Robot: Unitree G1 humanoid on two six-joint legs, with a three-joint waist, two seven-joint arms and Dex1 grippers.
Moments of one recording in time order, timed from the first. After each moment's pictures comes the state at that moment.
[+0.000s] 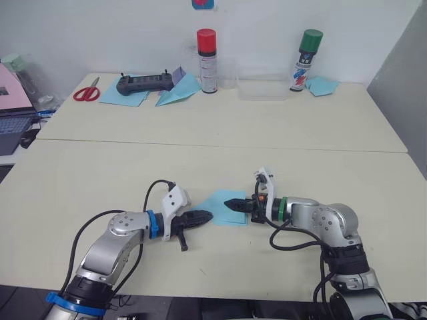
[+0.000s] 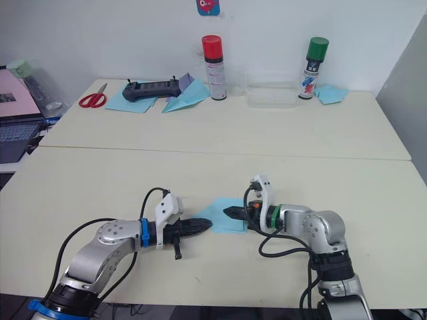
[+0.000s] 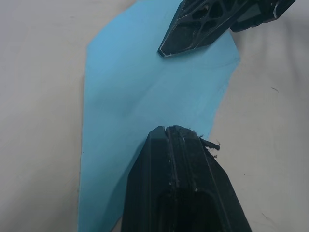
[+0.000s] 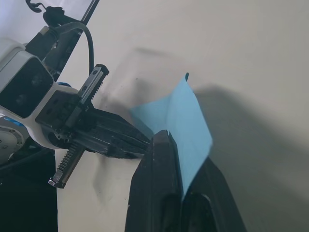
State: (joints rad) left arm -0.13 0.61 -0.15 -0.15 -0.34 0.40 -0.97; right arm -0.41 -0.20 0.04 -0.13 0.68 1.18 0.54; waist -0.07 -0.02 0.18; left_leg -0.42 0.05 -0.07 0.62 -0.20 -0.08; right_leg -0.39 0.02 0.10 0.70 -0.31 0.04
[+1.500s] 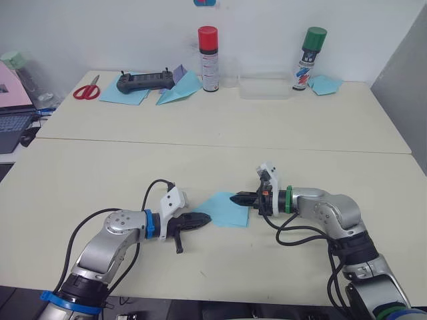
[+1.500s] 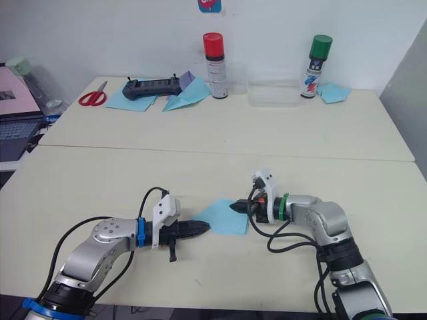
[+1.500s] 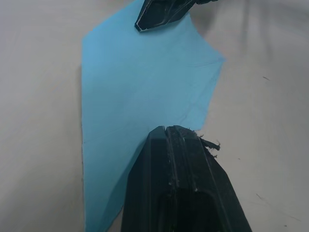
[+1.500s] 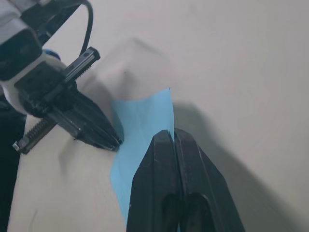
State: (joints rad) left arm -0.14 0.64 -0.15 -0.14 -0.34 0.39 -1.03; right arm -0.48 -0.39 0.23 -0.08 0.51 0.86 0.81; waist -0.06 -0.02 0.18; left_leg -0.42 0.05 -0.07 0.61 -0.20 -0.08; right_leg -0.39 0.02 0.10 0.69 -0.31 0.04
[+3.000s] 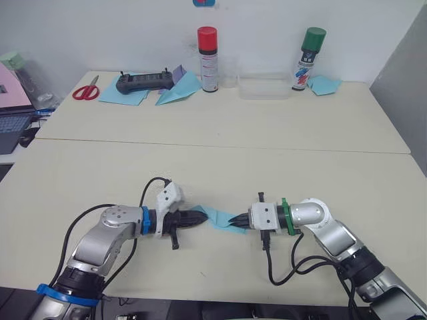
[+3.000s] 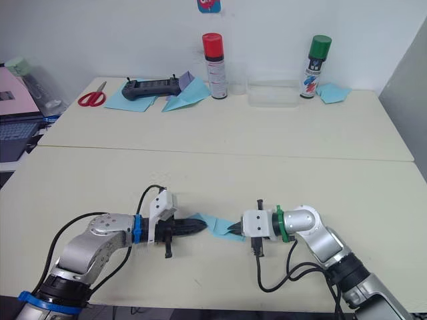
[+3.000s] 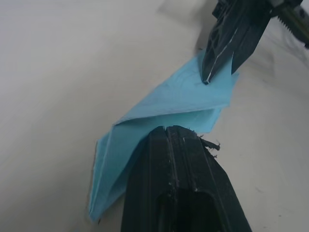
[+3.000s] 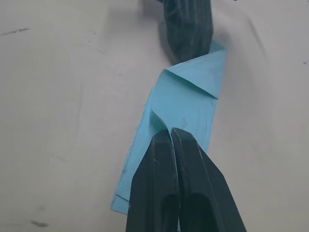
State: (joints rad) left arm -0.21 0.66 -0.10 -0.12 -0.50 0.60 -1.06; right arm -0.37 -0.51 0.46 0.02 -0.04 -0.14 1.05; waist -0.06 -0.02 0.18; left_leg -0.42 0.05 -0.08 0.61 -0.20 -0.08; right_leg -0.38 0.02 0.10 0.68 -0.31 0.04
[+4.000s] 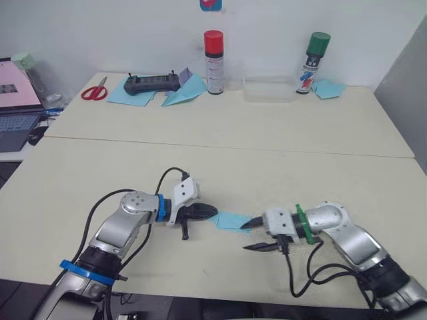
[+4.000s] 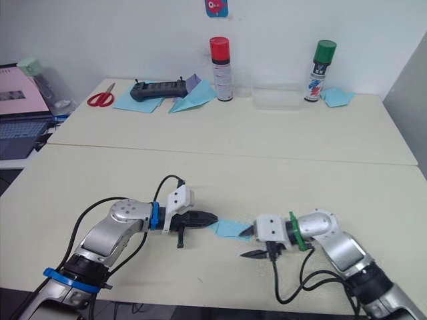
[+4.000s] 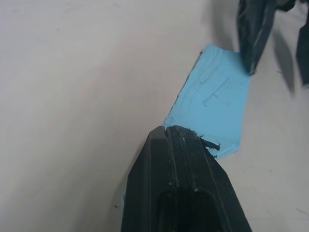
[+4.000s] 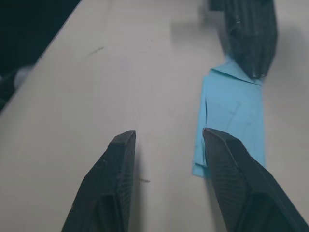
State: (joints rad) left arm -0.35 0.63 -0.27 0.05 -0.26 0.30 -1.11; right arm -0.29 -0.67 0.36 -0.25 0.22 0.27 1.19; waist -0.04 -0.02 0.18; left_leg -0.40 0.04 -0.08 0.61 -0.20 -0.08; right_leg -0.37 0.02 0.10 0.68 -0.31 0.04
